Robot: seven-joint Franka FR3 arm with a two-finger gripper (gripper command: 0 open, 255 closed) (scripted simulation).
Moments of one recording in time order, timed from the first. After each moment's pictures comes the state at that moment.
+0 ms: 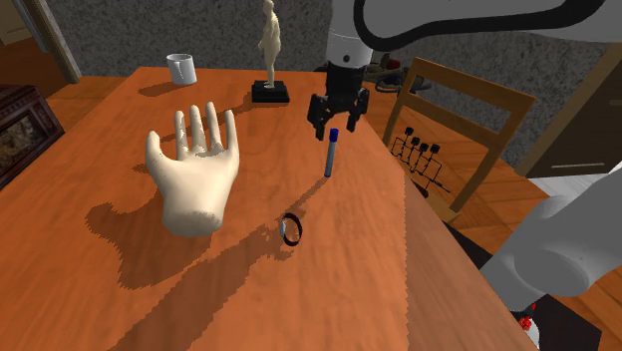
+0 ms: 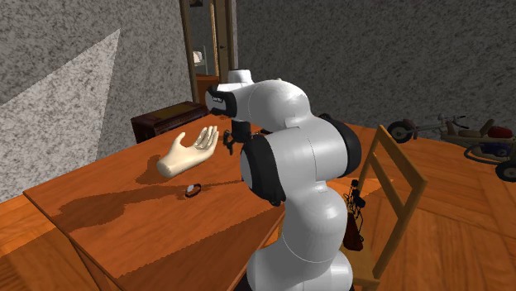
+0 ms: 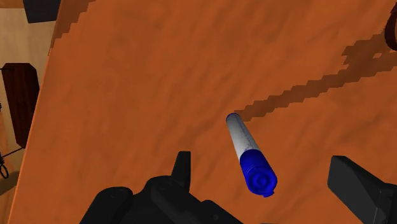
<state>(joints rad) 0.08 -0.24 0.30 -1.99 0.07 1.76 0.46</state>
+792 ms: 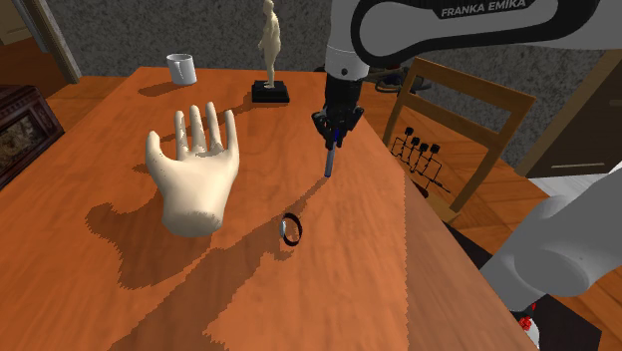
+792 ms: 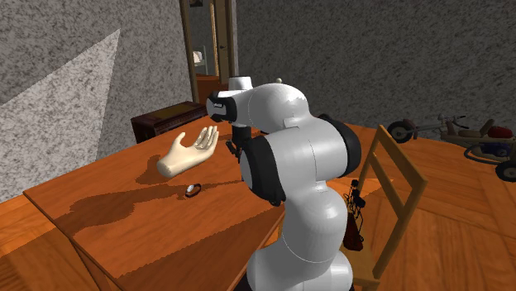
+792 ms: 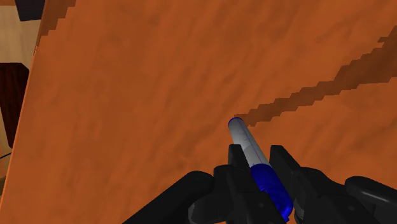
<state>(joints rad) 0.08 -0.24 0.30 -2.05 0.07 1.82 0.46</state>
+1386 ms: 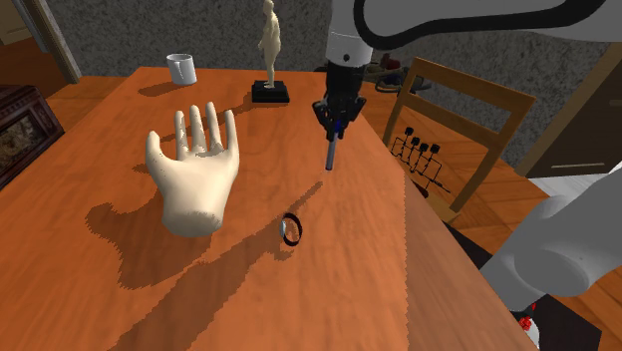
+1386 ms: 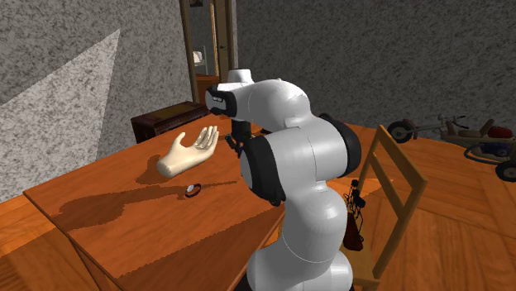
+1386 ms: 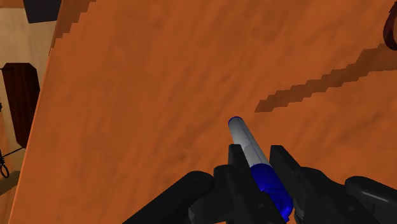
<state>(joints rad) 0.08 -0.24 0.30 -1.98 0.07 1.76 0.46</state>
